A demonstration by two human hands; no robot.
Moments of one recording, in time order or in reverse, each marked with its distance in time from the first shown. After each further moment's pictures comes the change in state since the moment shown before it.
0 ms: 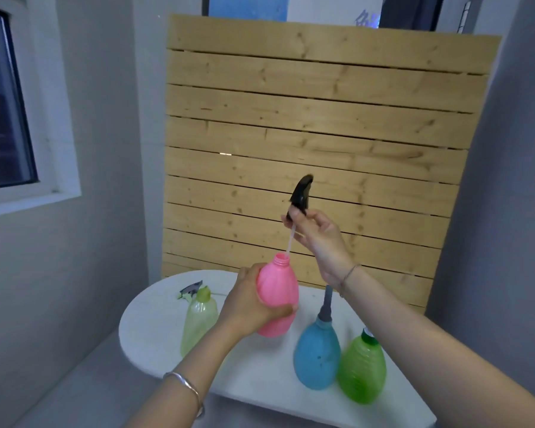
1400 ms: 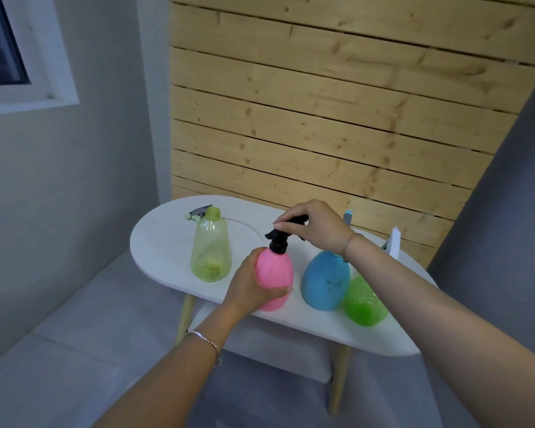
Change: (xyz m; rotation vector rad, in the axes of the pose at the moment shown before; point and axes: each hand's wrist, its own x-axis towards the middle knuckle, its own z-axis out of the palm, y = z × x) left_hand -0.051 -0.101 0.067 -0.174 -0.066 -0.197; right_hand -0.021 0.086 -0.024 -0.972 -0.496 -0.041
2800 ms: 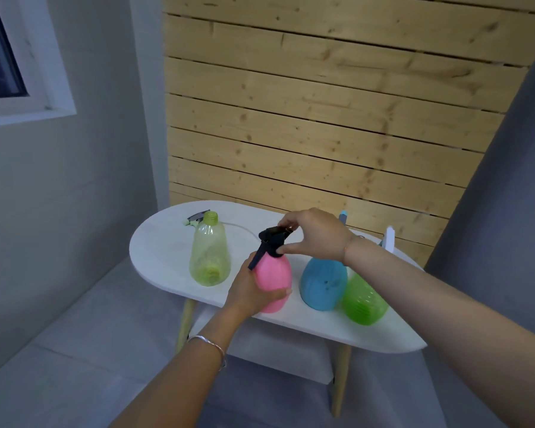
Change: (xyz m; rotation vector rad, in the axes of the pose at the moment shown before) left_hand -0.002 0.003 0.002 0.018 0.004 -0.020; right_hand -0.010 -0.003 -0.003 -0.435 -0.086 -0.061
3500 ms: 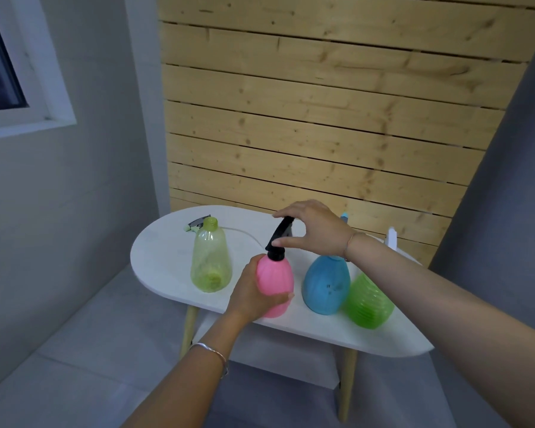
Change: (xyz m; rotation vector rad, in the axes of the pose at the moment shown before) left_hand 0.002 0.002 -0.001 -0.027 -0.029 -0.006; right_hand 0.008 0.009 -0.004 0.013 0.044 -0.036
